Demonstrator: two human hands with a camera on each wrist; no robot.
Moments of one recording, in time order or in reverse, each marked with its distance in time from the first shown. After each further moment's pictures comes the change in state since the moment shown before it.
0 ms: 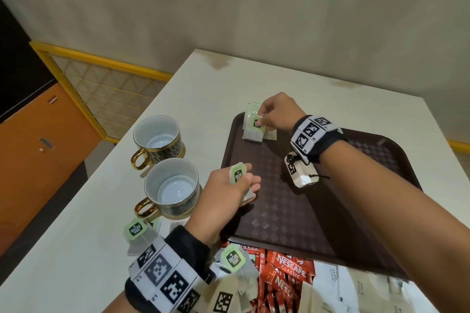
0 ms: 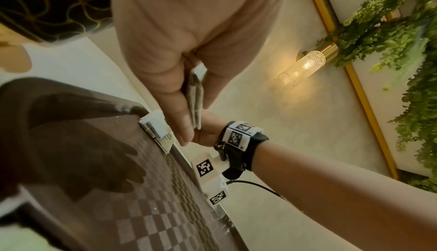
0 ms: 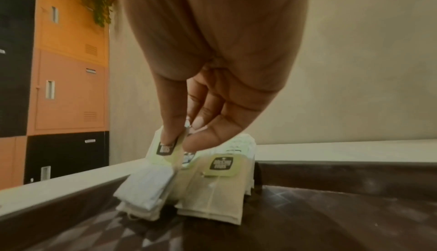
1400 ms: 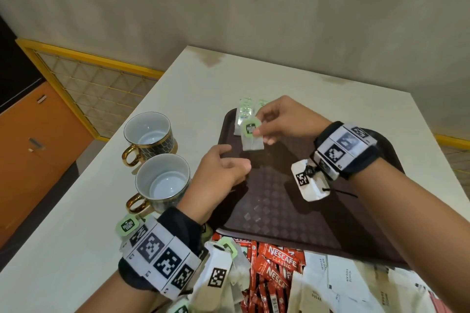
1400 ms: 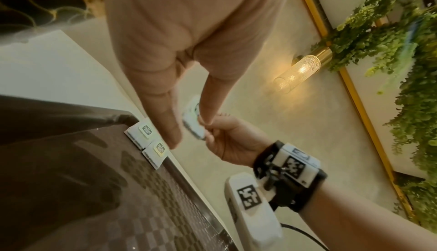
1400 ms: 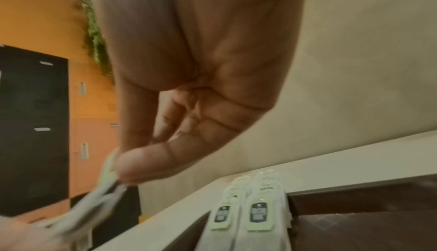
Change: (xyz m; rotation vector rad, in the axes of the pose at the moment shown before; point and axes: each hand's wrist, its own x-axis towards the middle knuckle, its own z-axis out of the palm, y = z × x) left_hand 0.008 0.015 -0.001 0.140 0.008 0.029; right_hand -0.069 -0.010 -0.026 0.285 -0.299 -0.079
